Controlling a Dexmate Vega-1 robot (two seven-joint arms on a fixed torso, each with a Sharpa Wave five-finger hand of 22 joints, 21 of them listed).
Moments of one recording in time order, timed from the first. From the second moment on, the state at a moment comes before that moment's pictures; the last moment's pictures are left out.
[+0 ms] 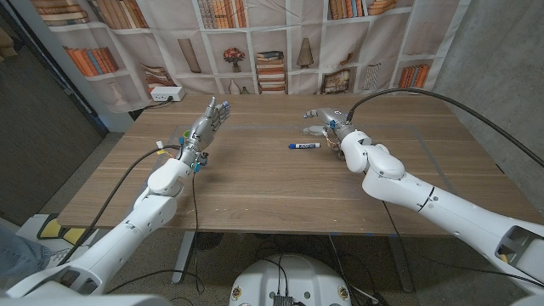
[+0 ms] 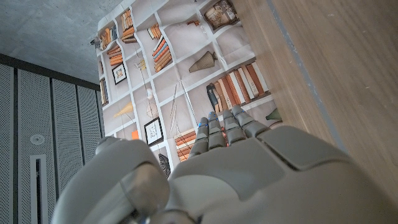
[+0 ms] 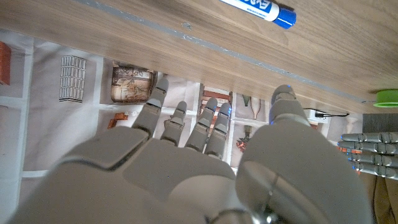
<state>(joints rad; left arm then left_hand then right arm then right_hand) 0.92 0.59 0.34 -1.33 -0.62 -0.52 -0.16 0.42 0.07 -0.27 0.09 0.28 0.11 0.08 0.23 0.18 0.14 0.04 0.23 0.18 0.09 0.03 0.21 0.18 0.05 -0.02 0.22 0.18 -0.64 -0.72 -0.86 -1.93 -0.64 -0.62 0.03 0.67 -0.01 0.26 -0.15 0.20 0.42 -0.19 0.22 0.19 0.41 -0.19 0.21 0.18 0.18 -0.02 0.19 0.18 0.32 0.22 0.20 0.18</state>
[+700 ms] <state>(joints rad) 0.97 0.61 0.33 -1.40 -0.61 -0.49 -0.12 0.42 0.09 -0.27 0.09 0.27 0.13 0.09 0.23 0.18 0.15 0.04 0.23 0.18 0.10 0.03 0.21 0.18 0.06 -0.03 0.22 0.18 -0.54 -0.68 -0.97 -1.82 -0.85 -0.62 0.26 0.74 -0.01 0.28 -0.16 0.21 0.44 -0.22 0.22 0.19 0.46 -0.21 0.22 0.18 0.27 -0.04 0.20 0.18 0.36 0.22 0.21 0.18</state>
